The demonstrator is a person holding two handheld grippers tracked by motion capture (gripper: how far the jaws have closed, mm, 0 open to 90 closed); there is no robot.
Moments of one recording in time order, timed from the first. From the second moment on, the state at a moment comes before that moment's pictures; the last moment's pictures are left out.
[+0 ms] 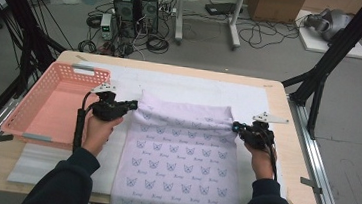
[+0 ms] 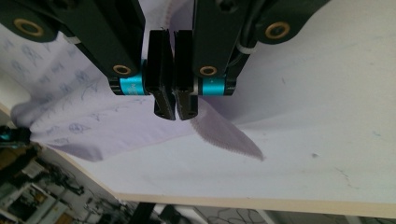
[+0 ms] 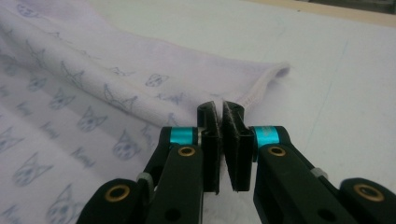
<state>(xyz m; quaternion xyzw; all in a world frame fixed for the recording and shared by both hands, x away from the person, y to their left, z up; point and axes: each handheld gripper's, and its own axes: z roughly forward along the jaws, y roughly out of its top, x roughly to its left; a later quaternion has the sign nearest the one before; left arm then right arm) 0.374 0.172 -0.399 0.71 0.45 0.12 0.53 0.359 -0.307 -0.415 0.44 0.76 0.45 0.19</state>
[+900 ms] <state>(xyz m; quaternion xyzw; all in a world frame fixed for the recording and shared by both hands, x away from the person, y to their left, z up) 0.294 0.177 -0.421 0.74 0.41 0.12 0.52 0.286 -0.317 -0.420 0.43 0.78 0.43 0.14</state>
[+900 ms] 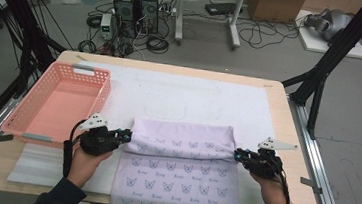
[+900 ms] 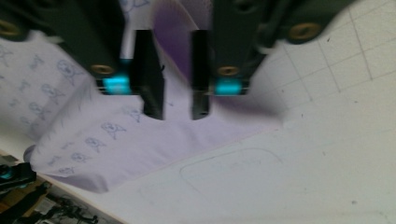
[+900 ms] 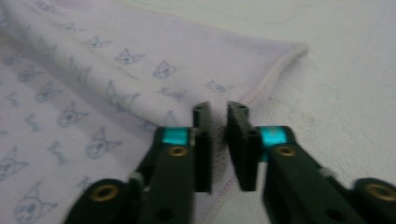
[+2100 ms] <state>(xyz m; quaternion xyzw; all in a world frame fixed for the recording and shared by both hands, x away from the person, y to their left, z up) 0.365 0.161 -0.434 0.74 0.46 0.15 0.46 0.373 -0.272 -0.433 0.45 0.80 0.35 0.18</state>
